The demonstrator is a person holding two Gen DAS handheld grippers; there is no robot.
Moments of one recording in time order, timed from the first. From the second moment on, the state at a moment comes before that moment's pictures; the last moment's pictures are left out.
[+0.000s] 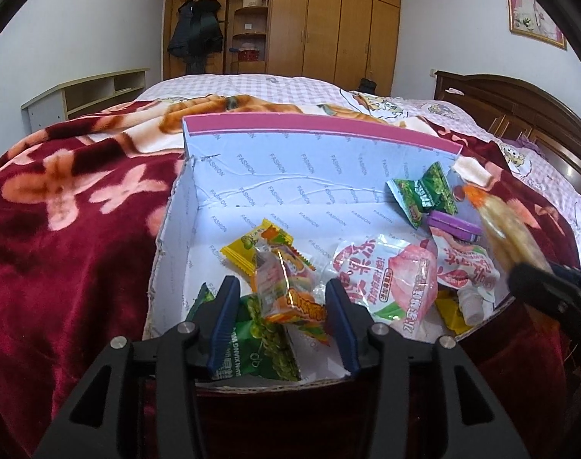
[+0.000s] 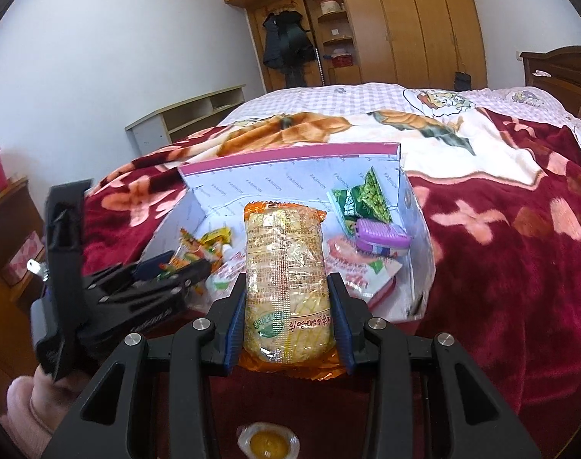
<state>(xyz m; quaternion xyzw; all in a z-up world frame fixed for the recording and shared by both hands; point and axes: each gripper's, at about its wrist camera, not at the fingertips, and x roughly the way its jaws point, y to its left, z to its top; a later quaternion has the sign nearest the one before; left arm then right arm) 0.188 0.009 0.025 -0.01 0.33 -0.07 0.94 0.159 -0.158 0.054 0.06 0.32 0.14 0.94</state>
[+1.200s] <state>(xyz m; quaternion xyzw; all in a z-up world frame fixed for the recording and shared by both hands) 0.188 0.008 0.026 -0.02 0.32 -0.07 0.94 0.201 -0.155 0.043 0.08 0.32 0.16 0.93</state>
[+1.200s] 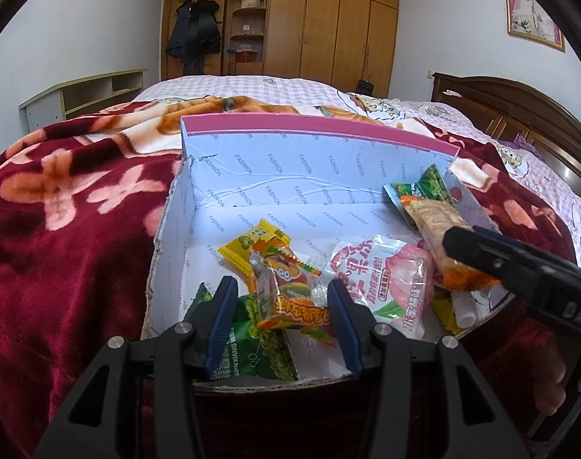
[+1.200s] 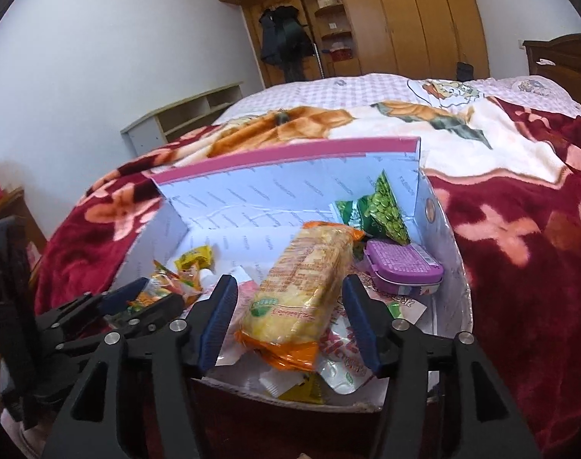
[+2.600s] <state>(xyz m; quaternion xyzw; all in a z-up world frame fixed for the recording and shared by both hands) 0.099 0.013 0.057 -0.06 0.33 -0.11 0.94 0.082 -0.166 0.052 0.10 0.32 0.16 0.93</state>
